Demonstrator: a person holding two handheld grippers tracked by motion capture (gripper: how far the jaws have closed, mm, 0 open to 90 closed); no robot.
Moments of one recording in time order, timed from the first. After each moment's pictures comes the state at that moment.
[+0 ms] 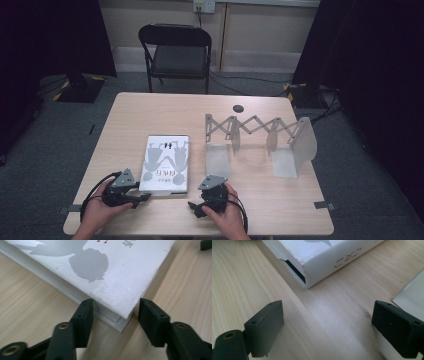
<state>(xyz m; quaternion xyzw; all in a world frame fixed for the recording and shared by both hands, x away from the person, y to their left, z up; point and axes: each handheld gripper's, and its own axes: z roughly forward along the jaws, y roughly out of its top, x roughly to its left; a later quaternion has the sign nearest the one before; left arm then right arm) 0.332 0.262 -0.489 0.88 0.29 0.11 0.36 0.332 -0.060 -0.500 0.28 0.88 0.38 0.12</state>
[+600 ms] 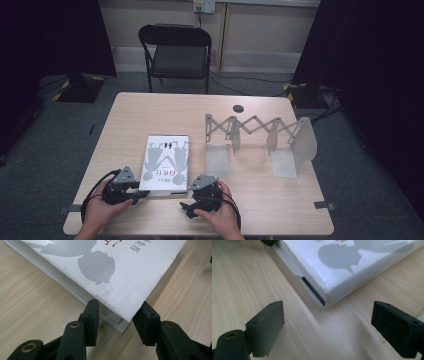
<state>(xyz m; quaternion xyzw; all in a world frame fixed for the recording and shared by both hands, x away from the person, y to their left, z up) 0.333 0.258 -0.478 0.88 0.33 0.11 0.34 0.329 -0.037 -0.489 0.25 0.88 0.38 0.12</state>
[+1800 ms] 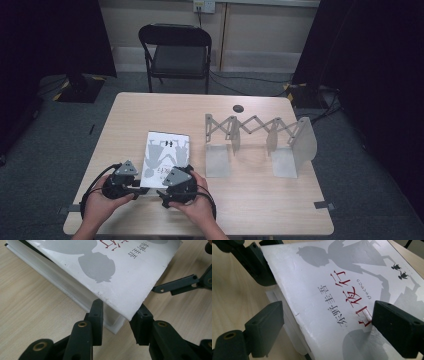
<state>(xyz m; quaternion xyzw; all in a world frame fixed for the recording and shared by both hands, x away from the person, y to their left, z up) 0.336 0.248 -0.449 0.88 0.35 0.09 0.32 0.344 0.032 -0.481 0.18 0.86 0.42 0.22</state>
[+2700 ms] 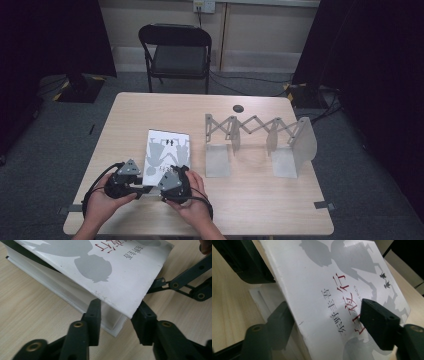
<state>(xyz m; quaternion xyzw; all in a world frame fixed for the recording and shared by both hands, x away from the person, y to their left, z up) 0.334 0.241 -0.445 0.87 0.33 0.12 0.34 0.338 0.042 -0.481 0.15 0.86 0.38 0.31</state>
